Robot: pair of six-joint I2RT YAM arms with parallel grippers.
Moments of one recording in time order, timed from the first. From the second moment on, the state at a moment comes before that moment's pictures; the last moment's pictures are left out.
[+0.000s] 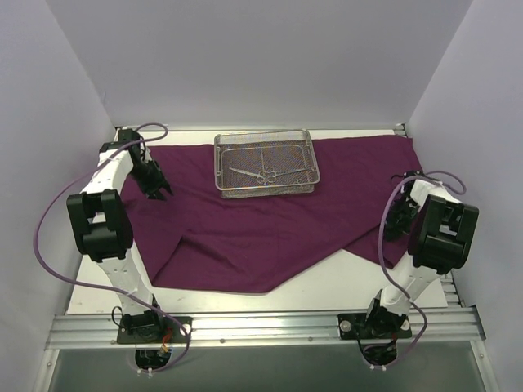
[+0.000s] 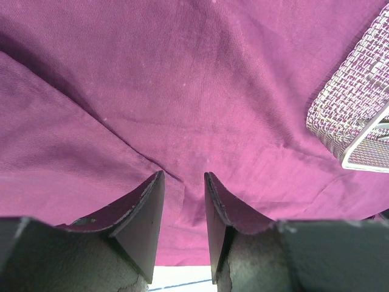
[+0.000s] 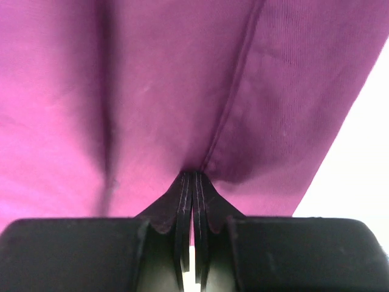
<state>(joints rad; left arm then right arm) 0.12 1.95 1.61 -0.98 0.24 -0.43 -0.35 1.77 1.07 -0.80 0.07 0.34</state>
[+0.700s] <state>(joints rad) 0.14 2.01 1.67 -0.99 0.21 -0.43 -0.29 1.75 1.35 -0.87 0.21 0.40</state>
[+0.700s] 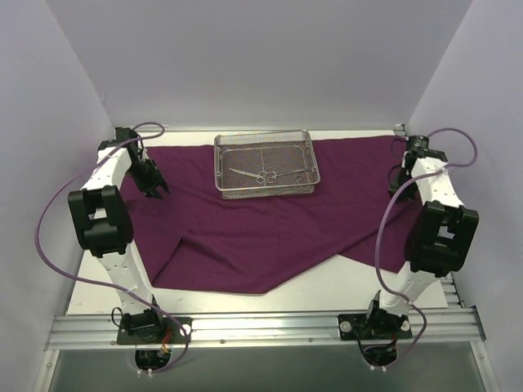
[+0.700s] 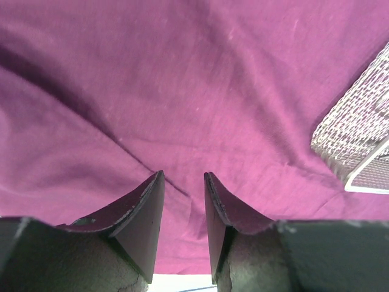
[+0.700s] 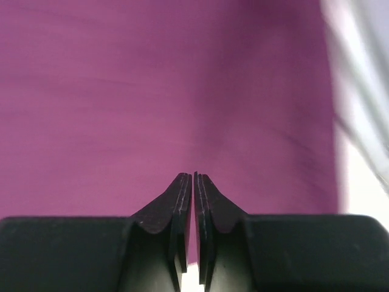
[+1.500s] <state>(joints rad) 0.13 2.56 2.34 -1.18 0.20 -0.47 -0.18 2.23 1.66 -0.58 -0.27 0.50</state>
